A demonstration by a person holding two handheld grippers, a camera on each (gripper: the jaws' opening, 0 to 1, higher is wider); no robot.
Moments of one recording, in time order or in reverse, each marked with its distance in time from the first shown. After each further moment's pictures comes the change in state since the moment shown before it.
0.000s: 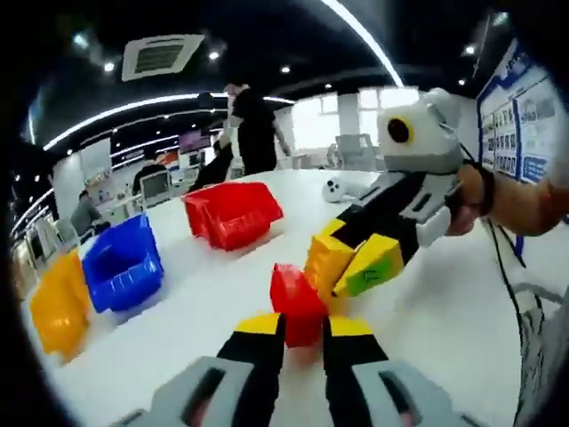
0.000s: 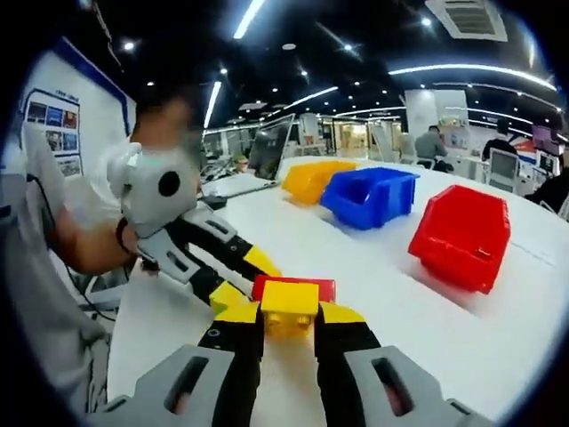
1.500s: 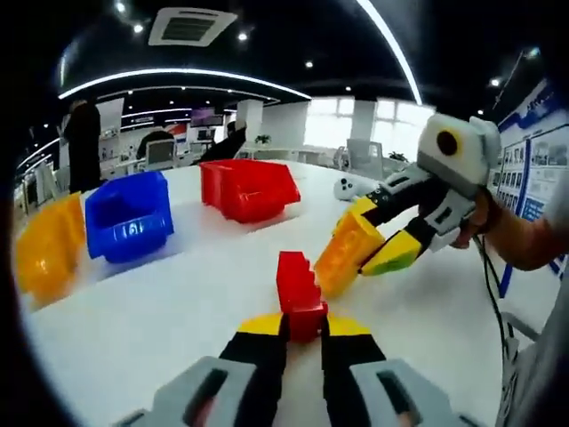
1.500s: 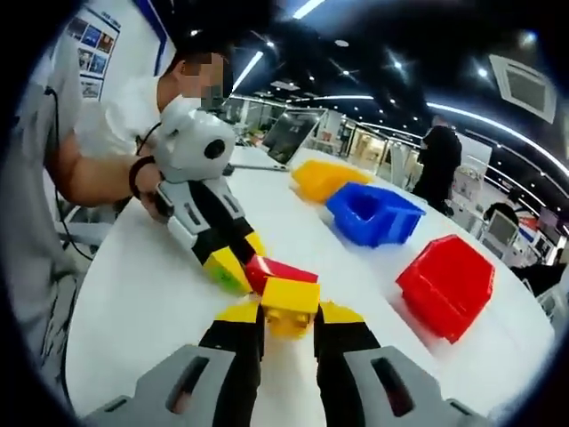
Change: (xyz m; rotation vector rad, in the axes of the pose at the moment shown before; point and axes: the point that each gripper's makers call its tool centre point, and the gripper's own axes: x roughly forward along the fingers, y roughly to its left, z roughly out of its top) left arm -0.012 0.011 -0.027 -0.342 0.005 -0.046; right arm -0.003 -0.001 -0.001 -0.315 0.066 -0.055
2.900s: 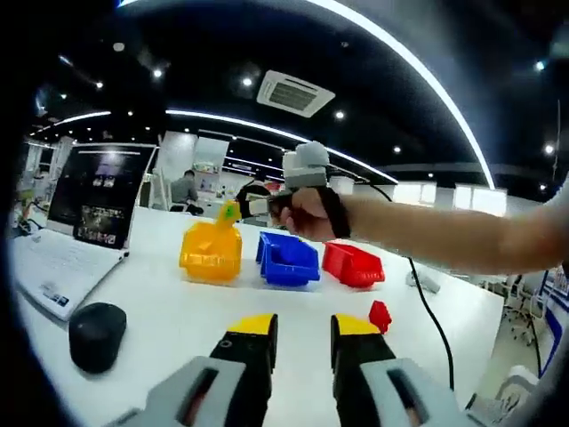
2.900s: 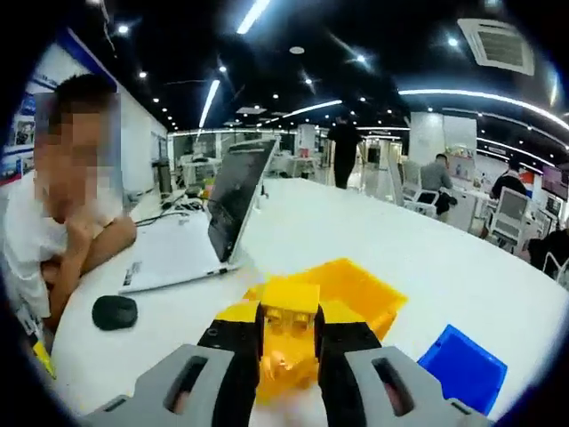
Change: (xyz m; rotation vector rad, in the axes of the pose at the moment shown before) left arm -0.202 0.080 -0.002 -0.228 -0.403 0.409; right arm 0.296 -0.112 0.192 0.229 -0.068 -0.041
